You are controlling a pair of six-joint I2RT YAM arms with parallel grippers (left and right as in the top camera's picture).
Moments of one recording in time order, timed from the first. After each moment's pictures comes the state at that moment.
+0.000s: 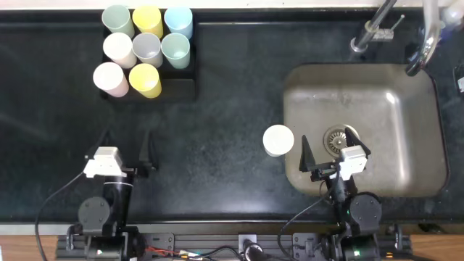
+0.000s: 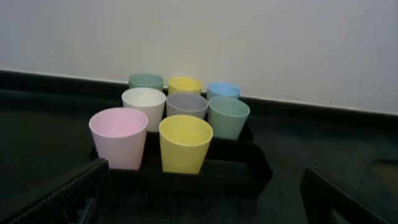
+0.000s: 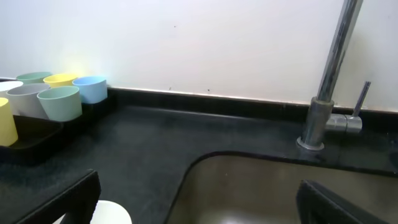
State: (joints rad) left arm 0.01 0.01 0.01 0.01 0.09 -0.15; right arm 0.13 0.01 0.02 -0.01 -0.08 0.03
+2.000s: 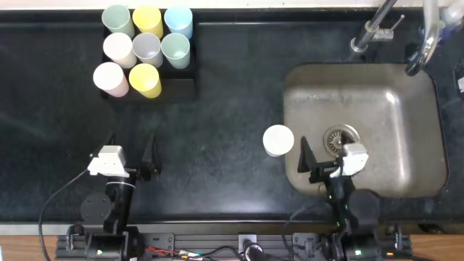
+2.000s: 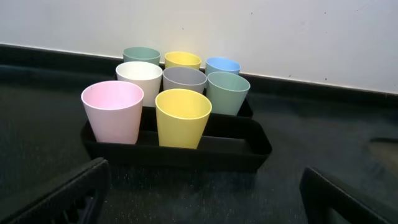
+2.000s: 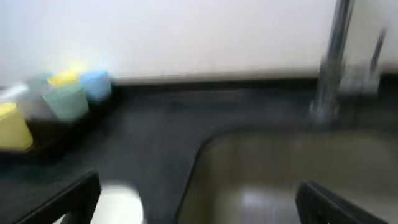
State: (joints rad) left arm 0.01 0.01 0.01 -0.07 0.10 -0.15; right arm 0.13 0.09 0.07 -0.19 -0.07 0.19
